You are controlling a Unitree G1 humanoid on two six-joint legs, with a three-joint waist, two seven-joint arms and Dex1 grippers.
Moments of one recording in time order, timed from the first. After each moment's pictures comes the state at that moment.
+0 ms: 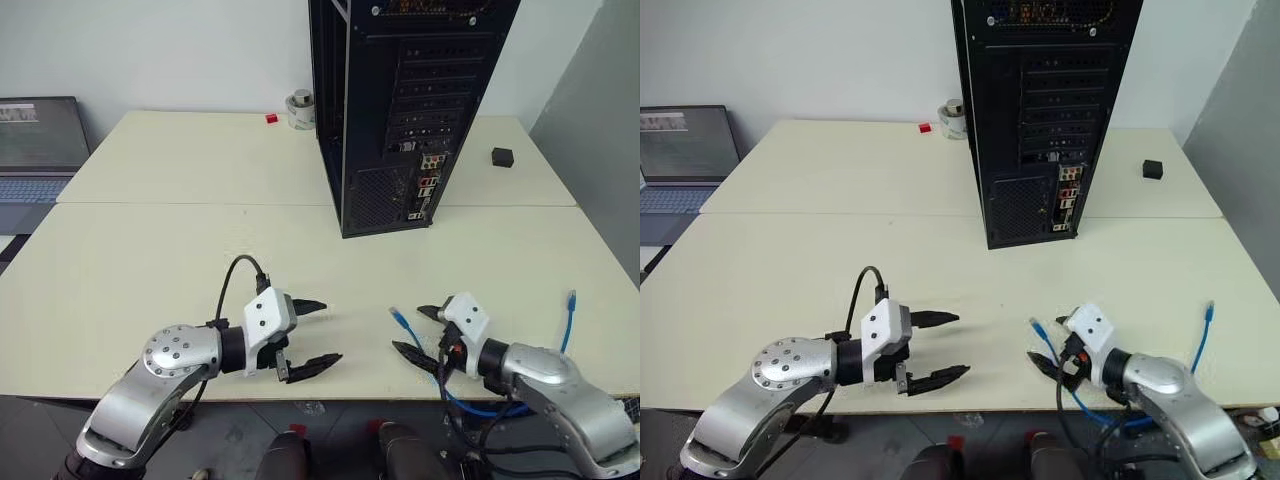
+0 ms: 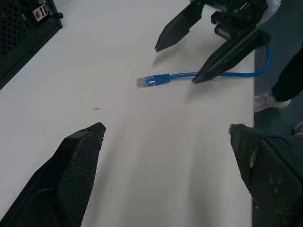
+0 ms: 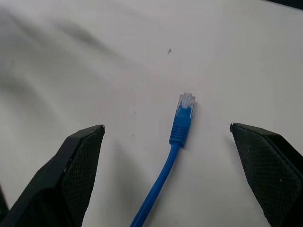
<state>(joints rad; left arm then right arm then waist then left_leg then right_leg) -0.03 0.70 -0.11 -0.58 -0.39 0.50 -0.88 0.05 -0.61 0.14 -0.53 0.33 0.61 0.56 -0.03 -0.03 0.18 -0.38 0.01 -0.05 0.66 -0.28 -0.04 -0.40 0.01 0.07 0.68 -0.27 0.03</state>
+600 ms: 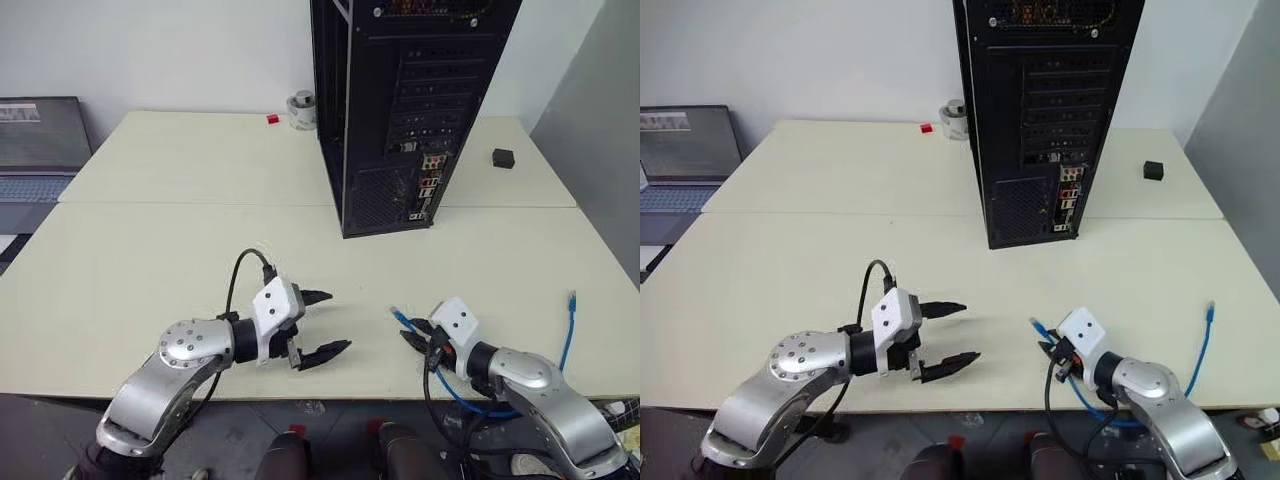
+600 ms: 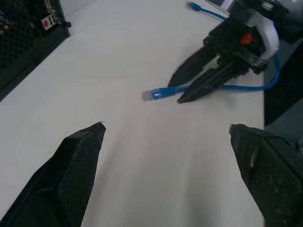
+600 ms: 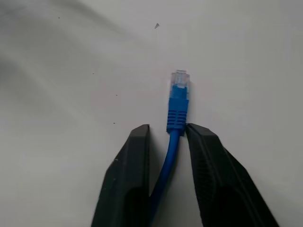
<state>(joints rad) -0.11 0.62 -0.14 -0.52 -0.37 0.53 -0.81 0.05 -0.57 0.18 -0.50 0.22 0.59 0.52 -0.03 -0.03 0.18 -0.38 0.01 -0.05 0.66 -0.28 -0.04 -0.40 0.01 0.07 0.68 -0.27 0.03</state>
